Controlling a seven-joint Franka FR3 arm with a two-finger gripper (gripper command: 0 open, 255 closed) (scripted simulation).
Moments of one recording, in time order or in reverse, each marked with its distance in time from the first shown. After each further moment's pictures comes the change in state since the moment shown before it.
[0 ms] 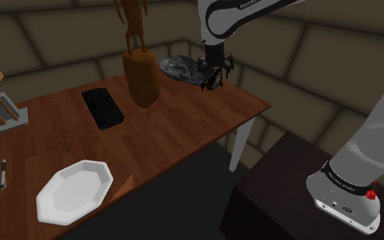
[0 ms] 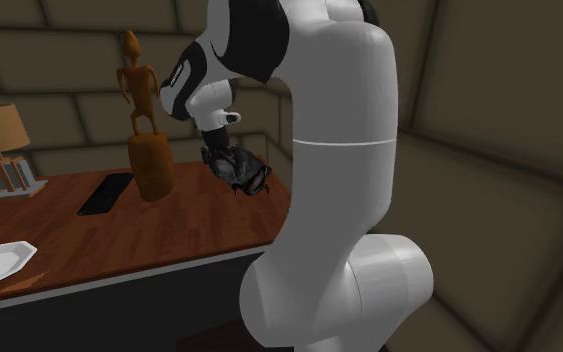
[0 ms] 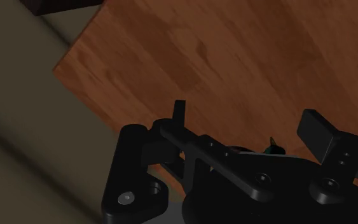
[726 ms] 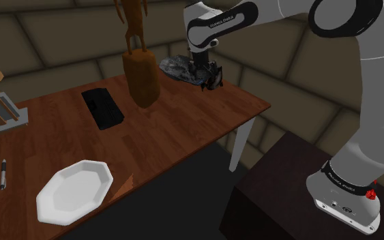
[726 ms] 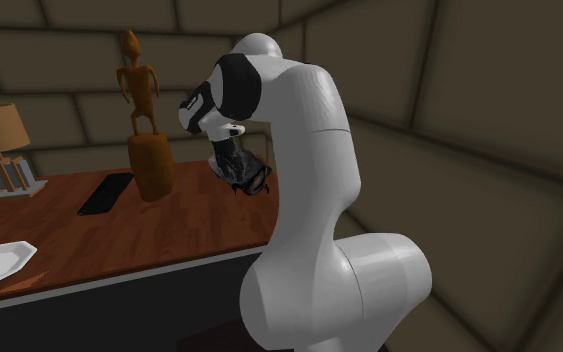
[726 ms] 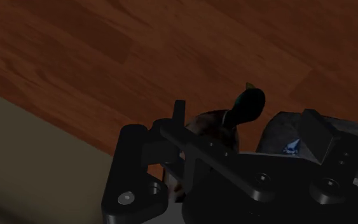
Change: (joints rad) arm 0.037 0.425 -0.085 0.457 -0.063 -0.065 0.288
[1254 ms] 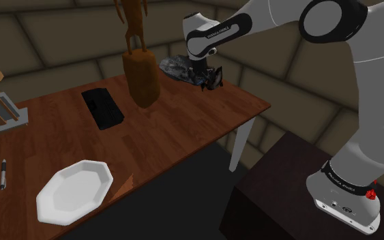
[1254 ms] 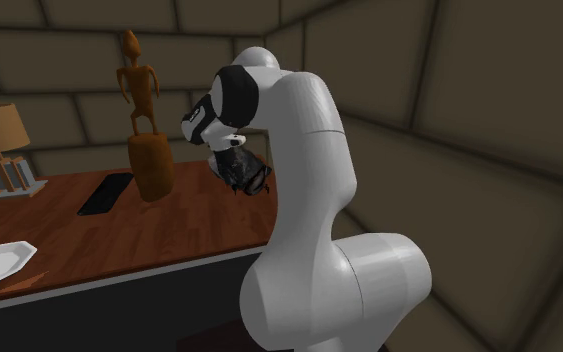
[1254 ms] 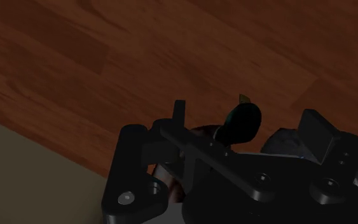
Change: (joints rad) arm 0.005 0.068 -0.011 0.010 -0.011 0.056 0.029
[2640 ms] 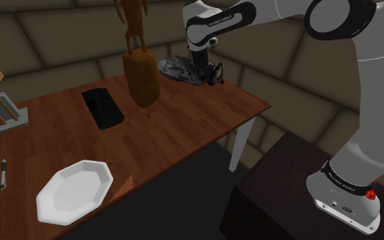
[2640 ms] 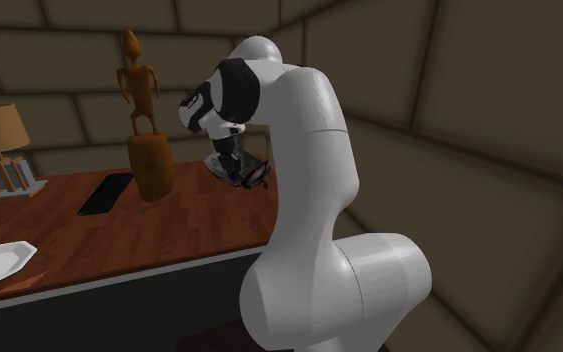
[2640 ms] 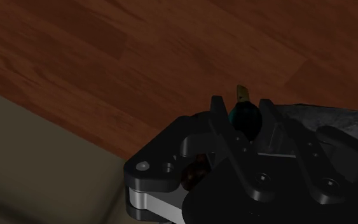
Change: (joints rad) arm 0.000 -0.040 0.005 0.047 0.011 -0.085 -0.018
